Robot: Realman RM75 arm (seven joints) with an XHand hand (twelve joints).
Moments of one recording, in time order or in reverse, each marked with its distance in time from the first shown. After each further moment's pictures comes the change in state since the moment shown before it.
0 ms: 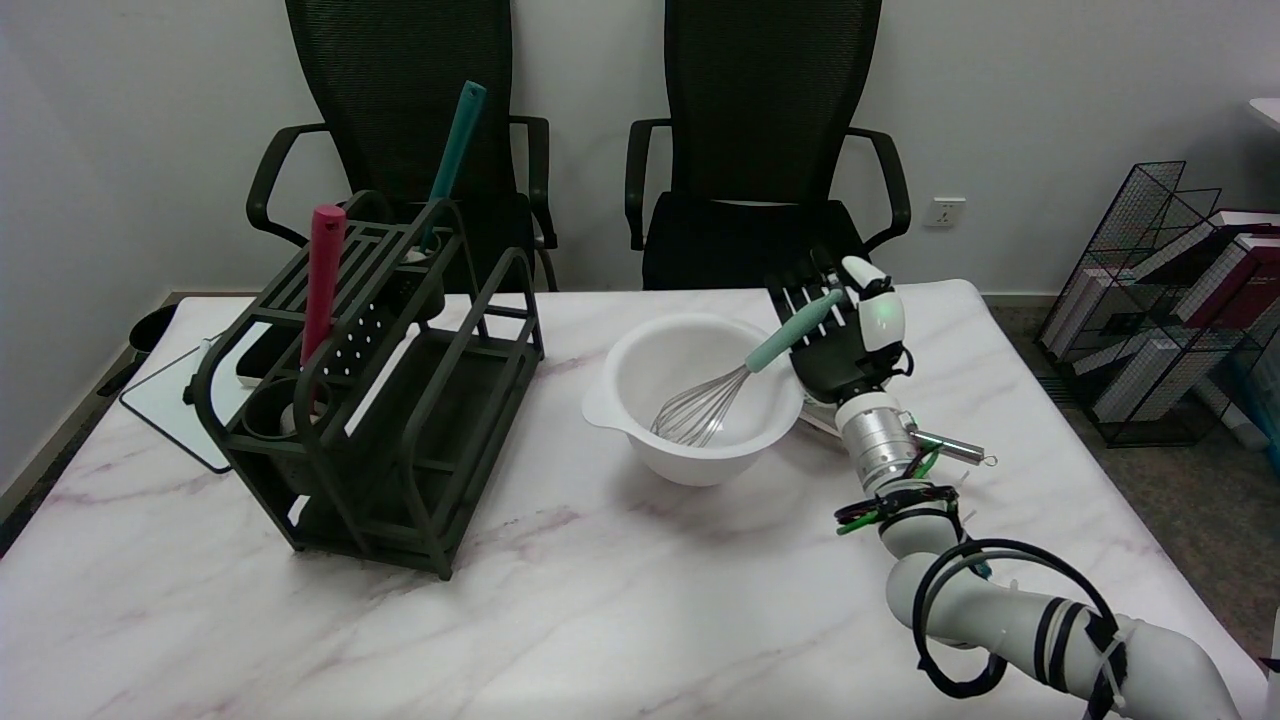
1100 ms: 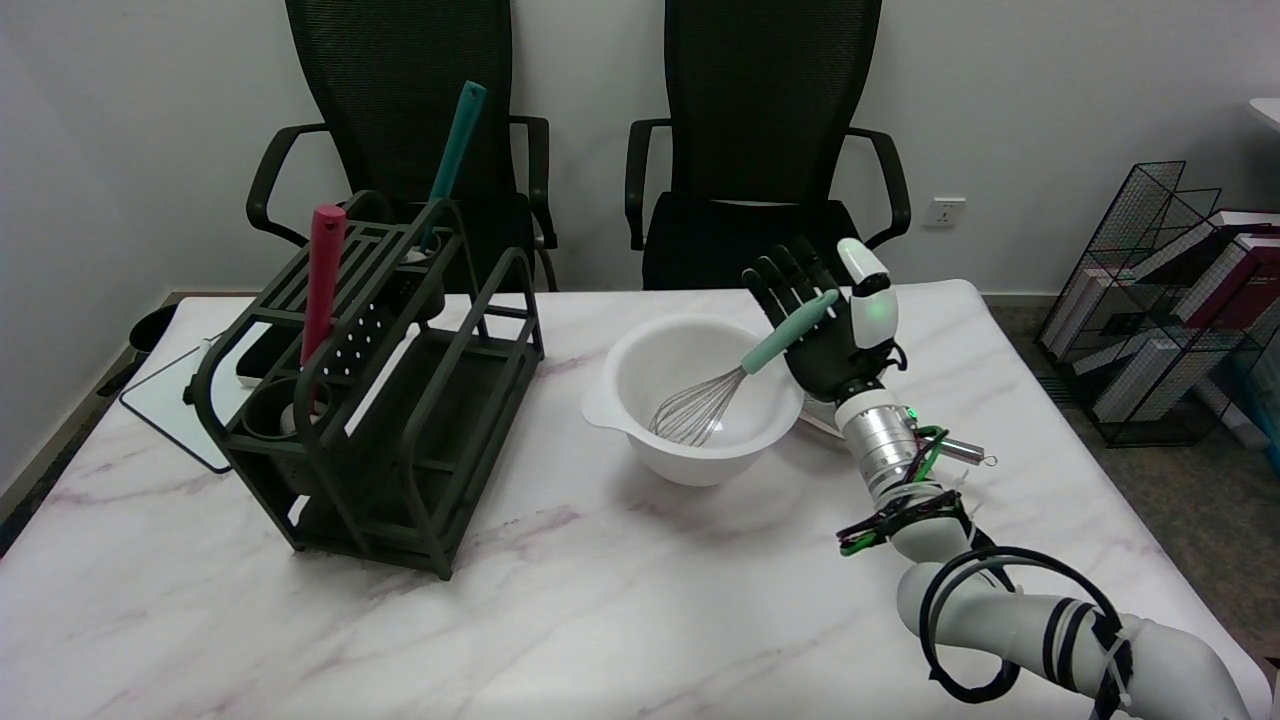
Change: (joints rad) arm -0.005 0.013 0.009 0.049 -0.191 -0.006 -0.015
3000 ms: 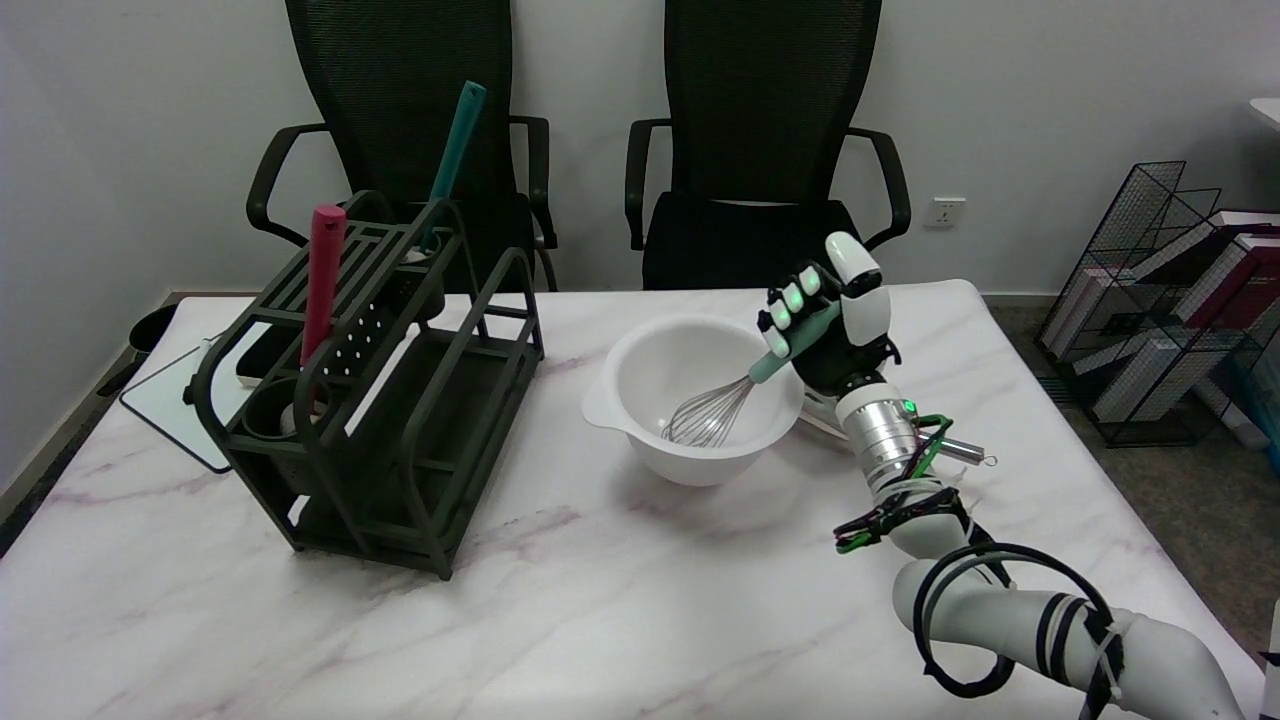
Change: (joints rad) arm 0.019 -0.009 -0.008 0.031 -0.027 0.032 -0.114
